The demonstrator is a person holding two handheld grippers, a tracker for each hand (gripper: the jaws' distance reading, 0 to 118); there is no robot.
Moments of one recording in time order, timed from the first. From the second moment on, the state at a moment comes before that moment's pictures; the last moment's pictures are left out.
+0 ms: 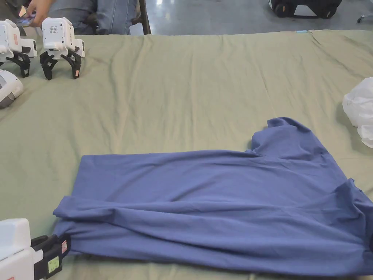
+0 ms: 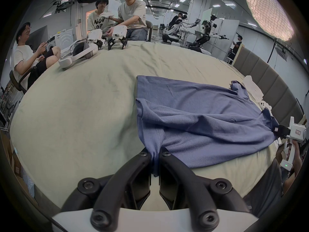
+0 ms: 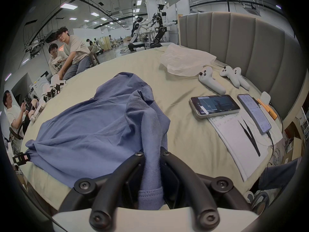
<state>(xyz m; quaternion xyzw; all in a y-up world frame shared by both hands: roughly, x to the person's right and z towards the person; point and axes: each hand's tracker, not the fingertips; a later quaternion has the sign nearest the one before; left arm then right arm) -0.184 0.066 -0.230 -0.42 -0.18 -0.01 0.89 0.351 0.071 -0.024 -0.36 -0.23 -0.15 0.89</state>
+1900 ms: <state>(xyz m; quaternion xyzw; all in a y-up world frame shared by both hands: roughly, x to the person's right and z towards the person) -0.175 0.188 -0.112 -0.16 -0.18 -0.04 0.97 0.250 0.151 0.004 -0.23 -0.11 -0.03 0.97</state>
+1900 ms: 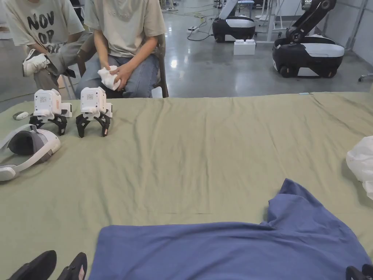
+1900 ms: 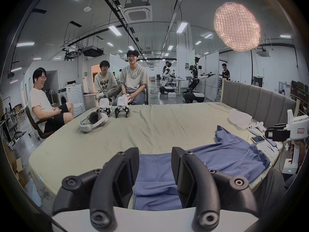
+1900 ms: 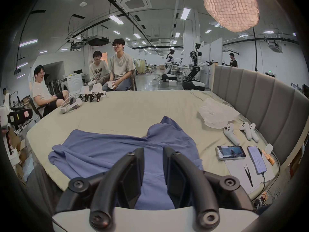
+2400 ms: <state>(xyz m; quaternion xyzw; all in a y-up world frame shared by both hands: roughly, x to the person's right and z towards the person) -0.168 0.169 -0.134 -0.21 -0.19 -0.04 0.96 0.237 0.145 -0.022 -0.24 -0.06 -0.05 0.97</state>
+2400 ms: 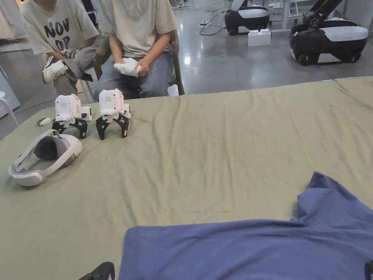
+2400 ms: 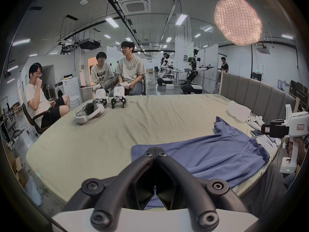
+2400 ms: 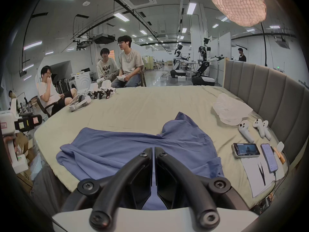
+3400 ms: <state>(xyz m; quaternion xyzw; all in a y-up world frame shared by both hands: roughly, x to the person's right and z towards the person) -0.137 0.062 -0.374 -0.41 -0.14 0.01 0.90 0.285 0.102 -0.012 -0.31 -0.12 -0.10 0.94</state>
